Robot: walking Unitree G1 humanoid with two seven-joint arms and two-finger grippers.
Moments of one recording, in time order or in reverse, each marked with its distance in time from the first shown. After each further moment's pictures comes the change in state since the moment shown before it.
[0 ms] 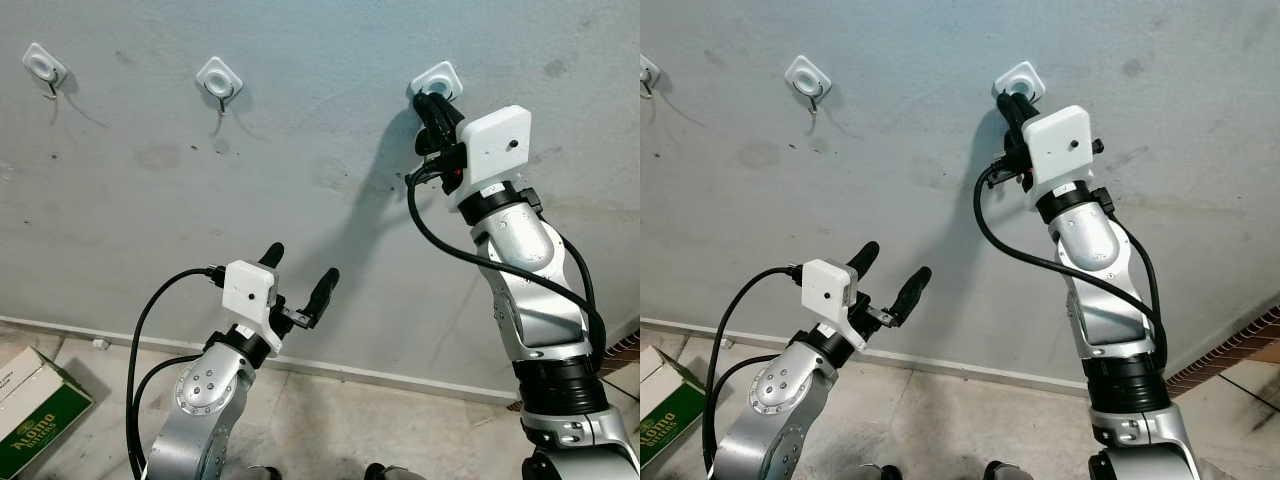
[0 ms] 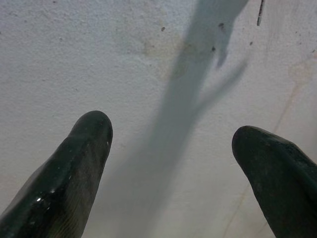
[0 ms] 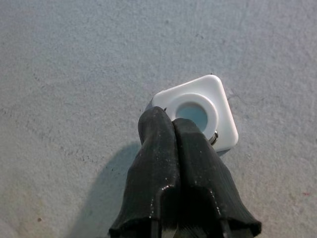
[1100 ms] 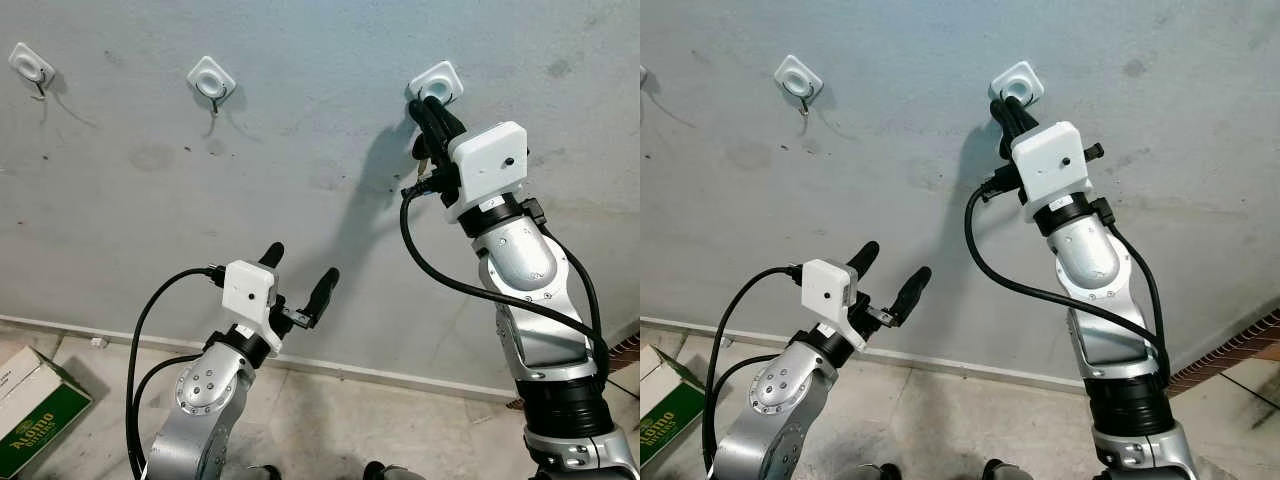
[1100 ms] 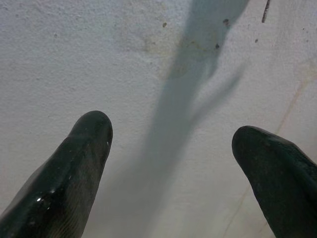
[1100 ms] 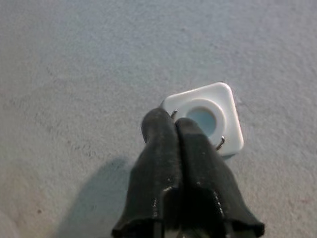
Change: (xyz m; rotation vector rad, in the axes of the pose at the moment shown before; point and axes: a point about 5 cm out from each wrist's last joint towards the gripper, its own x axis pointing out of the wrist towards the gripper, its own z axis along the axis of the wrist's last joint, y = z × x) left arm 0.001 0.000 -0.001 0.001 0.002 -0.001; right arm -0.008 0.007 0.006 -0.108 -0.020 -0.001
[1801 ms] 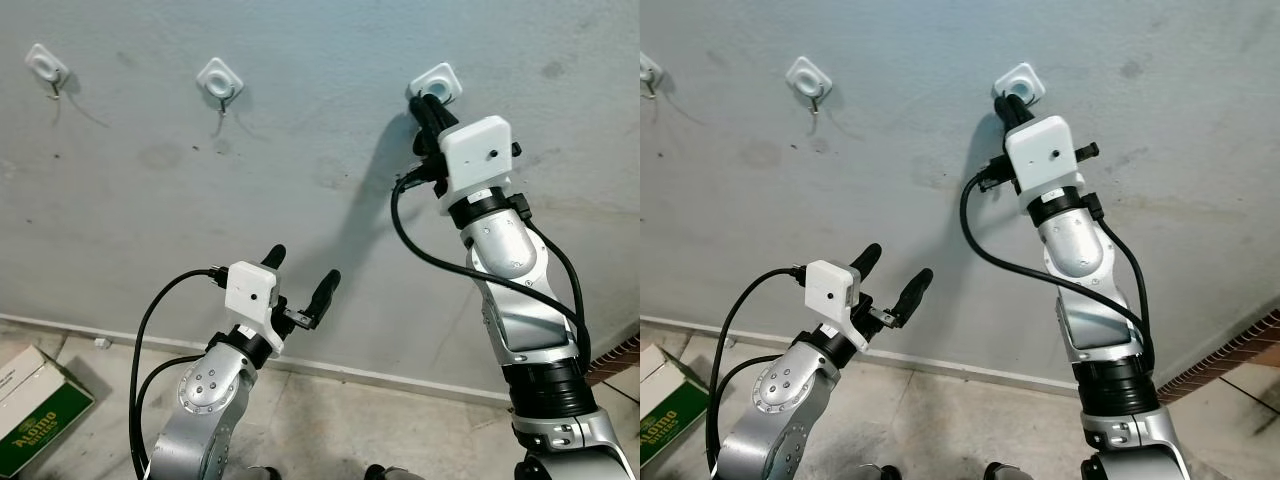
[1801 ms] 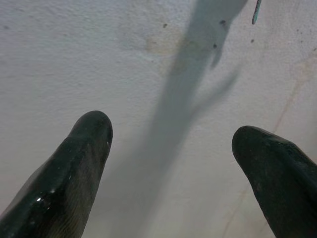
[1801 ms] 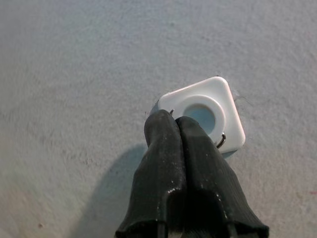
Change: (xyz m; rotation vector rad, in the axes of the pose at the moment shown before) left arm 0.001 0.000 -0.003 -0.007 0.011 0.000; right arm 0.010 -0.003 -0.015 0.138 0.053 -0.088
